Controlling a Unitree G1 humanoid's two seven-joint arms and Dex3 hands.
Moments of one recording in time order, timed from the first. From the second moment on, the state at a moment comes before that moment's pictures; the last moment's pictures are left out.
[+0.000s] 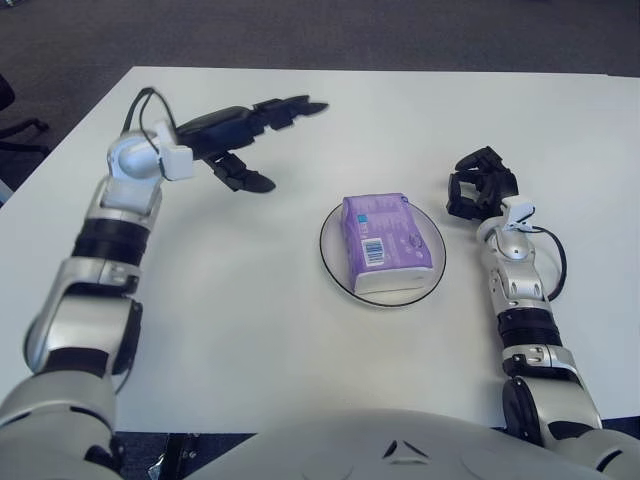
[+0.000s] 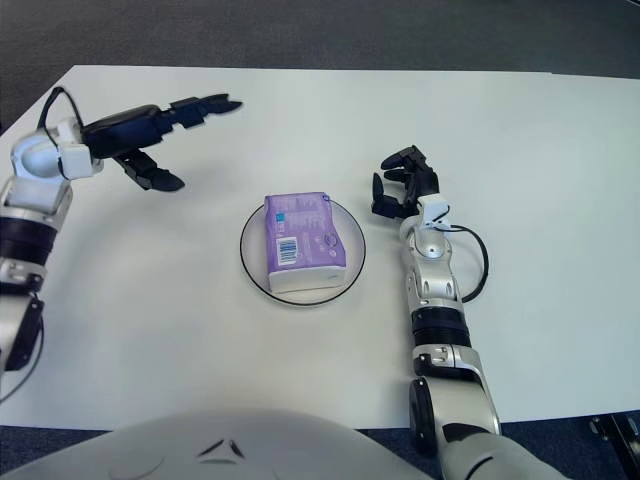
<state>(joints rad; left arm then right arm) -0.58 0.50 -0.04 0.40 -0.14 -0.69 -0.69 -0.31 -0.16 -0.14 0.38 0.05 -0.17 -0.08</state>
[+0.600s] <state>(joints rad) -0.38 0.09 0.09 0.30 -0.26 -0.42 -0.21 -0.31 -0.15 -0.15 0.38 0.06 -0.20 -0.07</state>
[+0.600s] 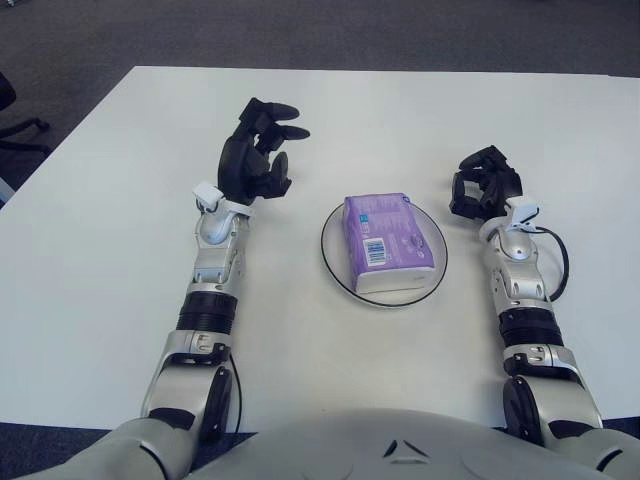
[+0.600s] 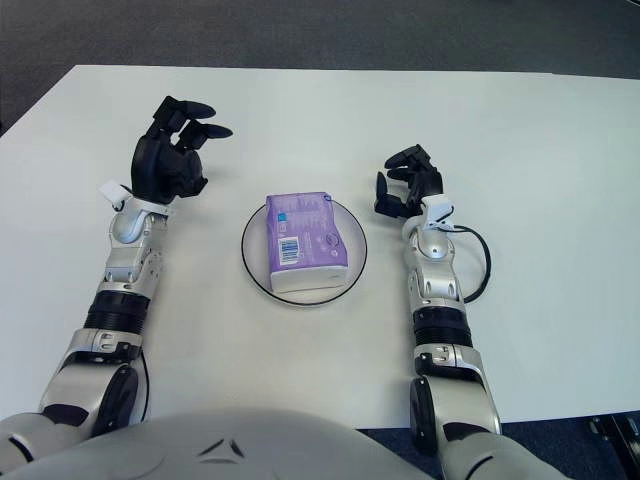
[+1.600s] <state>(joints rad) -0.38 0.09 0.14 0.37 -0.16 -0.36 -0.12 -0.32 -0.14 -0.17 0.38 0.07 -0.23 0.00</state>
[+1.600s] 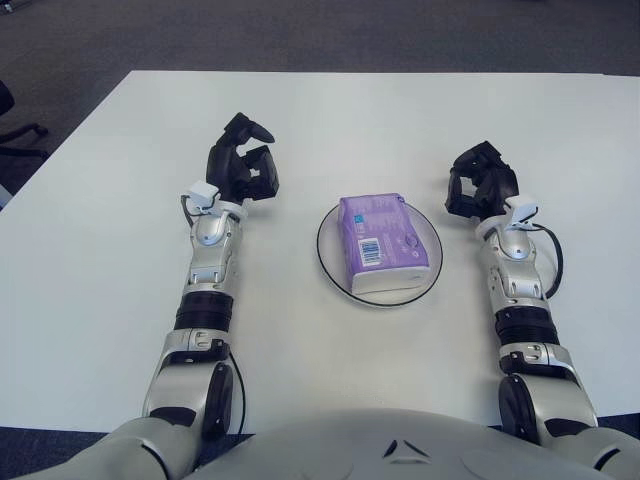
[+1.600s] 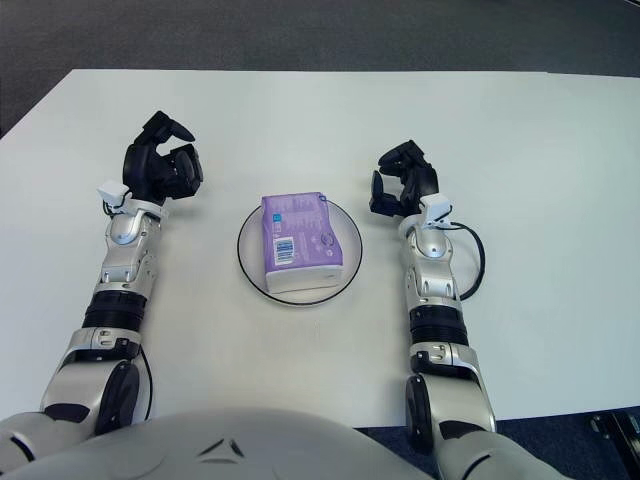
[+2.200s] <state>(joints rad) -0.38 0.09 0.14 0.43 -0.17 -0.30 -0.13 -0.32 -0.13 -0.17 0.39 0.07 -0.25 0.00</state>
